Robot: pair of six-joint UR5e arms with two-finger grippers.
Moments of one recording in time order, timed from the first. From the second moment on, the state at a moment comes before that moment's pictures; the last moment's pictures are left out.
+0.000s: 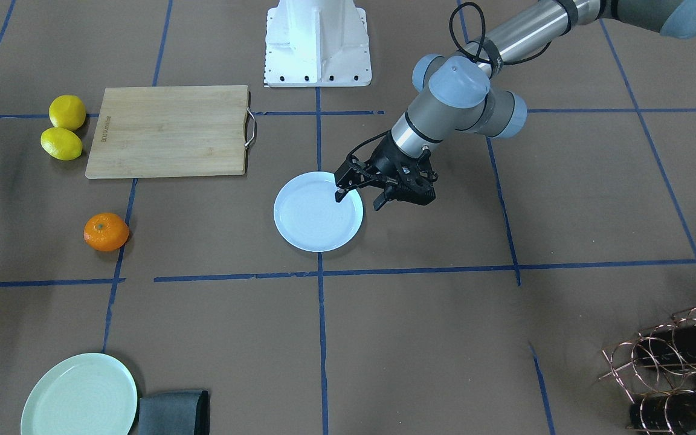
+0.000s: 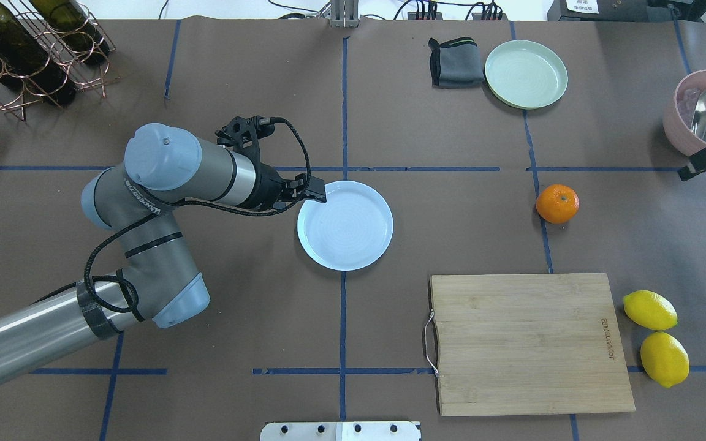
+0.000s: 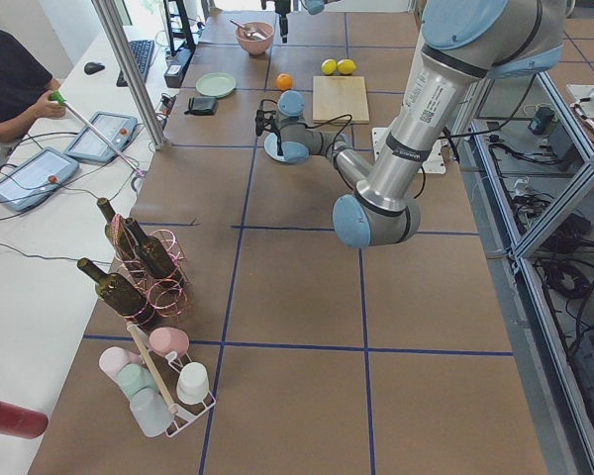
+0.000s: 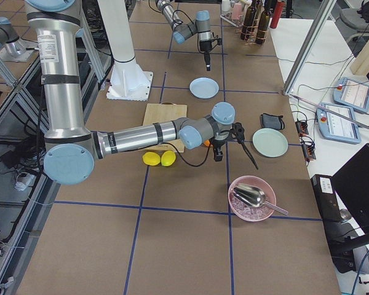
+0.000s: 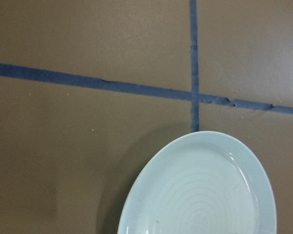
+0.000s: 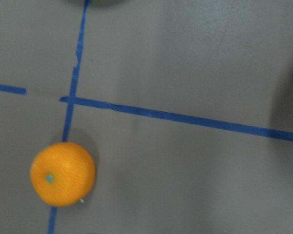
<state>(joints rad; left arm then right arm) -0.61 -2.15 -1.53 -2.32 -1.94 -1.39 1.16 -1.48 1.70 -1.22 2.39 0.57</state>
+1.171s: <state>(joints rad) -0.65 -2.10 -1.57 -2.32 -1.94 -1.38 0.86 -1.42 1.68 -1.05 2.02 1.05</state>
